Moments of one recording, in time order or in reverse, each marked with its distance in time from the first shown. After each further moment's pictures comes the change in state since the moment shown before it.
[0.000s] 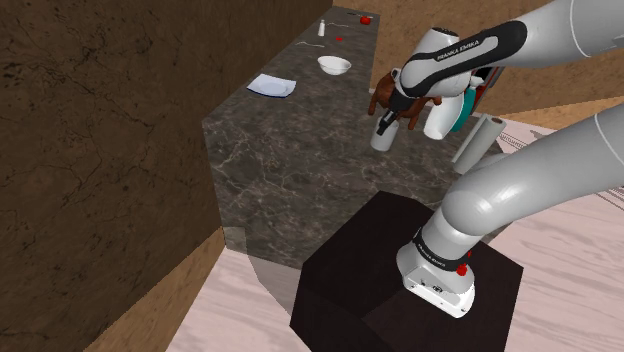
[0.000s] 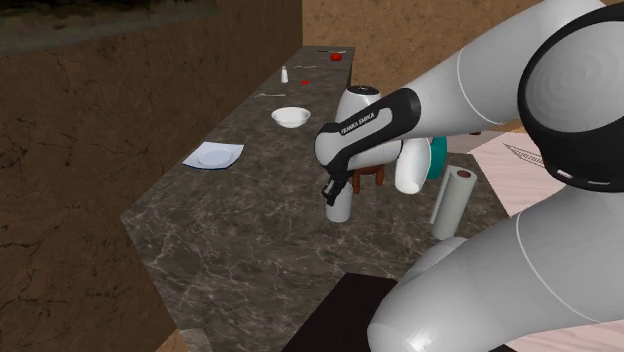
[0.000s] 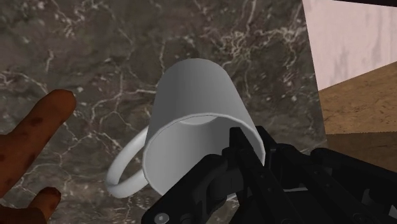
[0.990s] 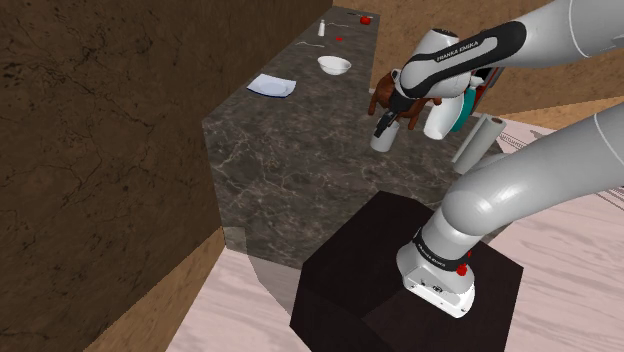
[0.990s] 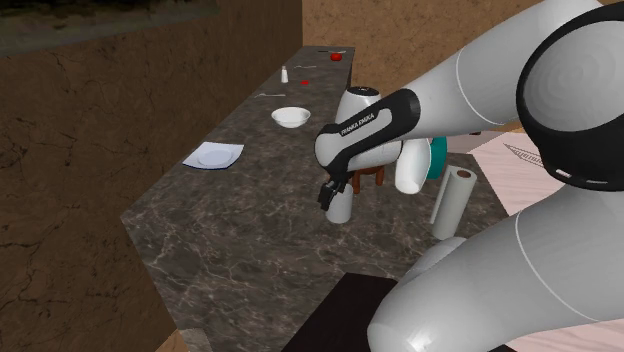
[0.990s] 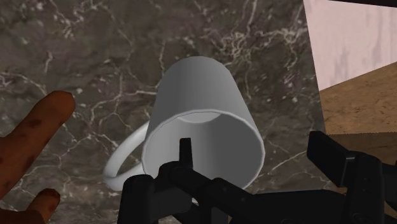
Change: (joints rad) arm 0.000 0.003 -0.002 -0.004 0.000 0.007 -0.002
